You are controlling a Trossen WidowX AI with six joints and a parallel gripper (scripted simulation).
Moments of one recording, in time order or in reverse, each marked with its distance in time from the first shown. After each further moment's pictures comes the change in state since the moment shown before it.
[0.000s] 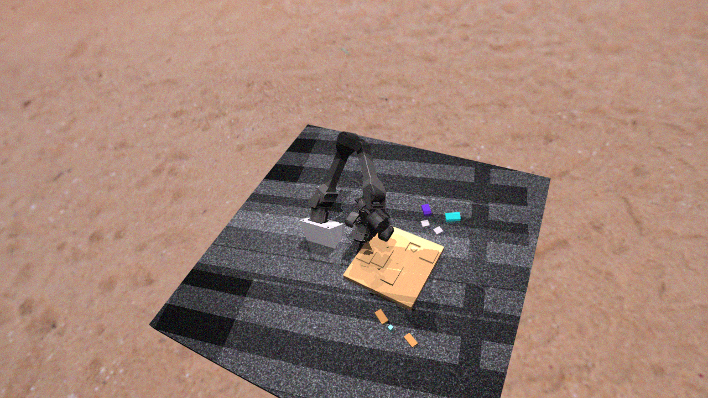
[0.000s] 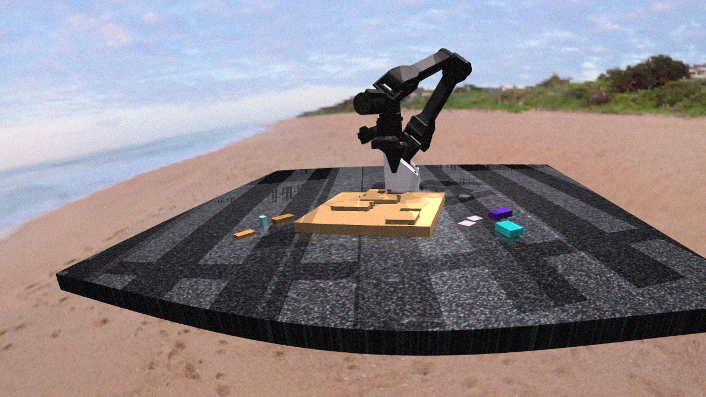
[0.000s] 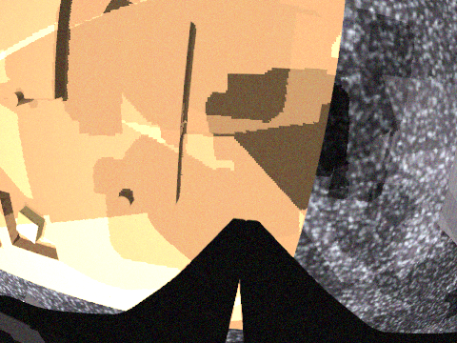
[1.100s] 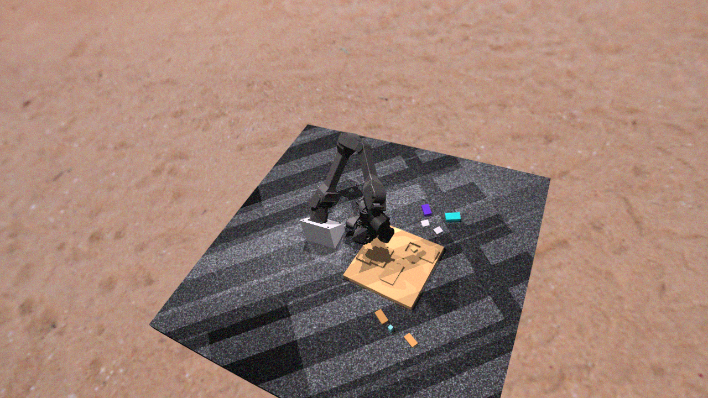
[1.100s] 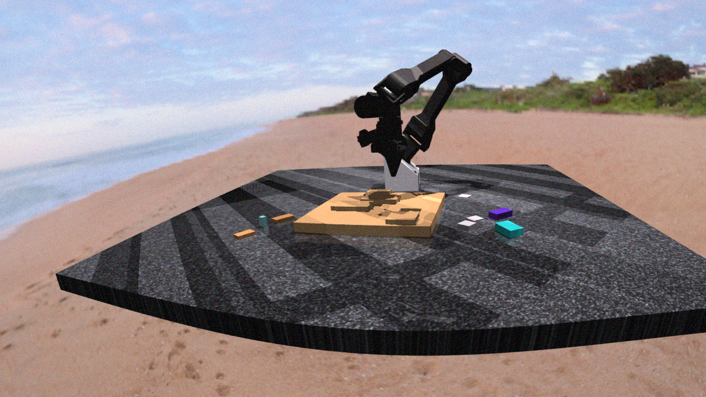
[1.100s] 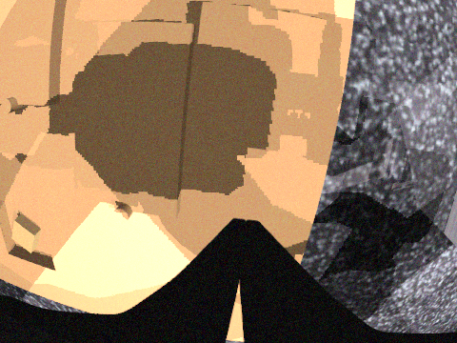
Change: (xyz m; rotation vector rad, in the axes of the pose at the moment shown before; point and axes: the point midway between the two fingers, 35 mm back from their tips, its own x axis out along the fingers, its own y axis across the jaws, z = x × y) arm 0.009 0.002 0.001 -0.003 -0.009 0.002
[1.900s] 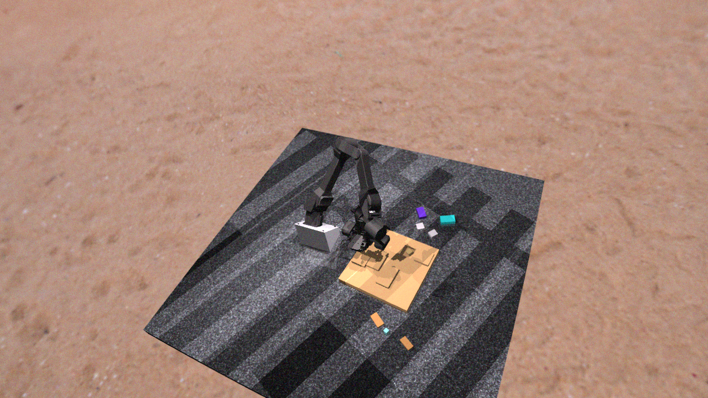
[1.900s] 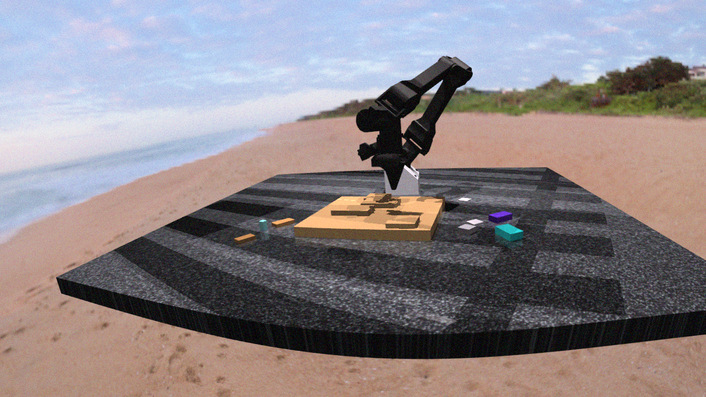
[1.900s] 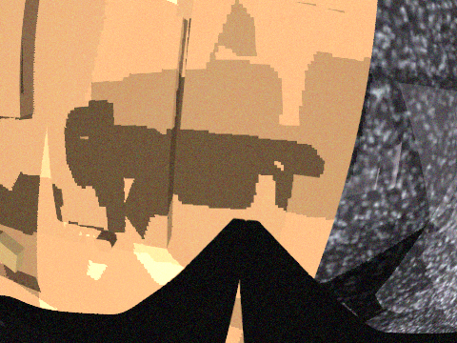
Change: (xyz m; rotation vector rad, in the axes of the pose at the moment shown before) arm 0.024 0.001 0.000 0.000 0.000 0.001
